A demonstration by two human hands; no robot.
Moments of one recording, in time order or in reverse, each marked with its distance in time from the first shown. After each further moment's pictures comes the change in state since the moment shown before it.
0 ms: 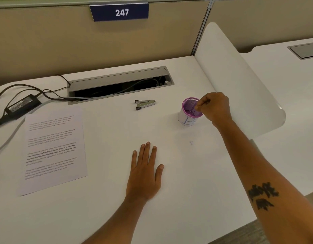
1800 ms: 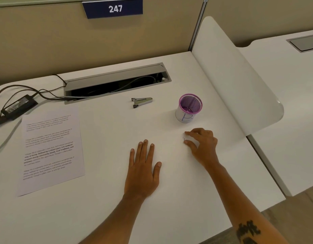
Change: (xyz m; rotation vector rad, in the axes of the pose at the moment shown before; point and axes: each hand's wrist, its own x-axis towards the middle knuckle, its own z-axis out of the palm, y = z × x) left_hand 0.000 0.000 0.003 0.006 0.018 -0.002; right_hand -0.102 0.116 0.085 -0.069 -0.033 -0.226
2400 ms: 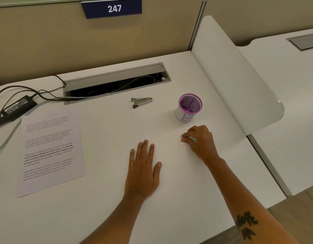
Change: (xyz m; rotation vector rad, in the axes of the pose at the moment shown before) left_hand 0.001 -0.001 0.001 0.011 0.000 0.001; right_hand 0.021 0.000 -0.004 0.012 -0.007 -0.226
